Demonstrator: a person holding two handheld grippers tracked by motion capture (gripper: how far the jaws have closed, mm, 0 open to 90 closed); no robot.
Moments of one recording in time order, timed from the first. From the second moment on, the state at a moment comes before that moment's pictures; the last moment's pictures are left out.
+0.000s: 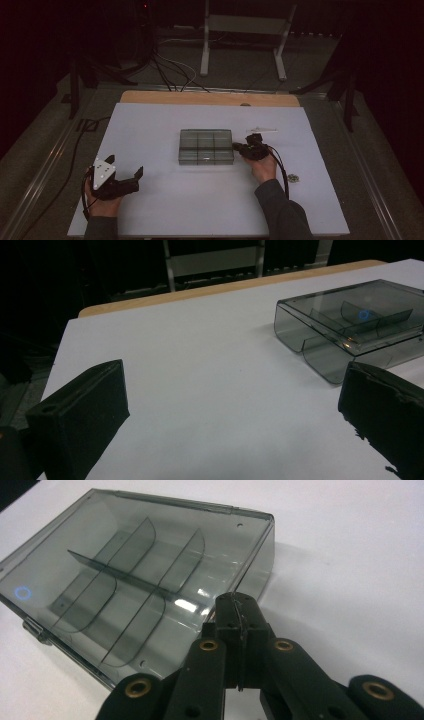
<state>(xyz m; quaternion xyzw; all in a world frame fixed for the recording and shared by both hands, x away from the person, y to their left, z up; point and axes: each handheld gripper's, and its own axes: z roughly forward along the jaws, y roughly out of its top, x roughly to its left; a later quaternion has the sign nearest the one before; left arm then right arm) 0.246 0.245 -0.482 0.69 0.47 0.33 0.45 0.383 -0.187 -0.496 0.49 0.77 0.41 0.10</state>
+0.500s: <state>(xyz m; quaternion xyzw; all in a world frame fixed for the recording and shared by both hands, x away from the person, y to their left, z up) 0.252 0.234 -0.483 0.70 0.46 0.33 0.45 0.369 -0.201 -0.476 0.48 0.74 0.44 0.14</state>
